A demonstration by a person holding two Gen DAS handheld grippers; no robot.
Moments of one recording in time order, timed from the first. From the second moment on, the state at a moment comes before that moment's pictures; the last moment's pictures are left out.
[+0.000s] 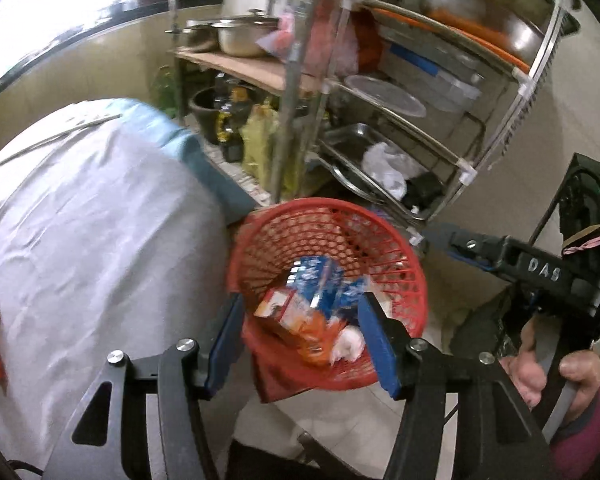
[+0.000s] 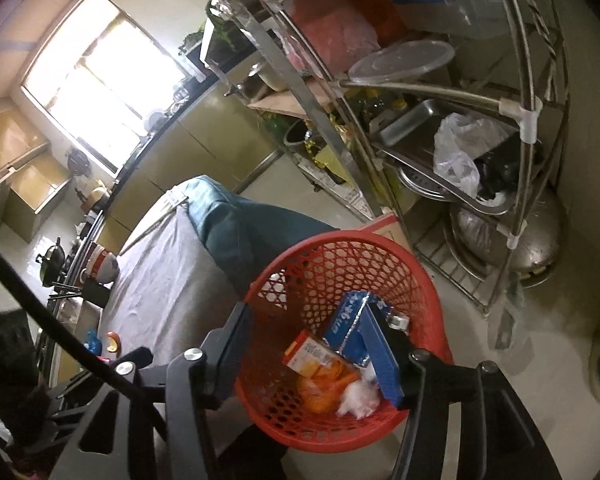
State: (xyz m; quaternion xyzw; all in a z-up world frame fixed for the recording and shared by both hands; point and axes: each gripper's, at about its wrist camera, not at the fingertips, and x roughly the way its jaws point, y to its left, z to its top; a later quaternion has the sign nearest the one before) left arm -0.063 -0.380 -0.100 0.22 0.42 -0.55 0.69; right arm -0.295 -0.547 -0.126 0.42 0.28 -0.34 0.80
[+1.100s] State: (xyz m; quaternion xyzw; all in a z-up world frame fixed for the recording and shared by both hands) left arm 0.188 -0.012 -0.085 0.06 0.43 -0.16 0.89; right arm 0.040 -0.366 -0.125 0.28 0.41 -0.06 0.87
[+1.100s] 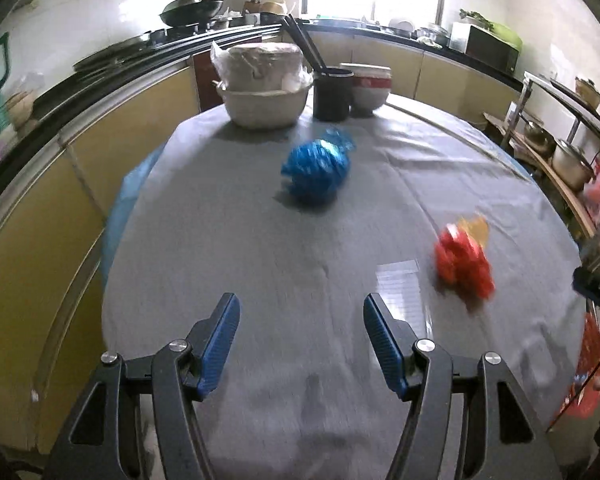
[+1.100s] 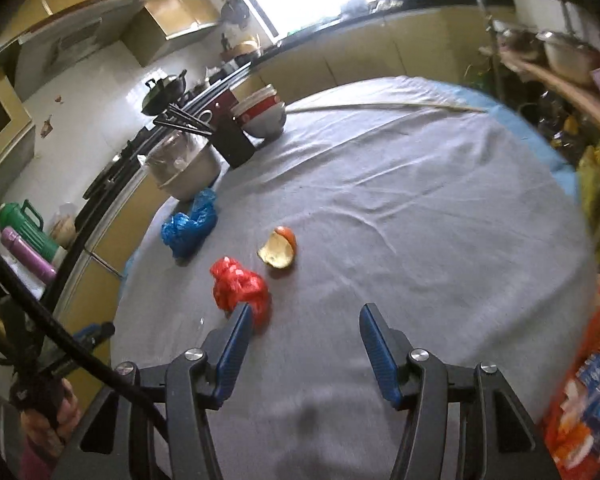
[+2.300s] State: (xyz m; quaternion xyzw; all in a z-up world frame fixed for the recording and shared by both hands) left arm 0.314 -0.062 -0.087 0.00 0.44 -0.20 0.88; right arm 0.123 -0.377 -0.148 0.30 0.43 -0.06 0.85
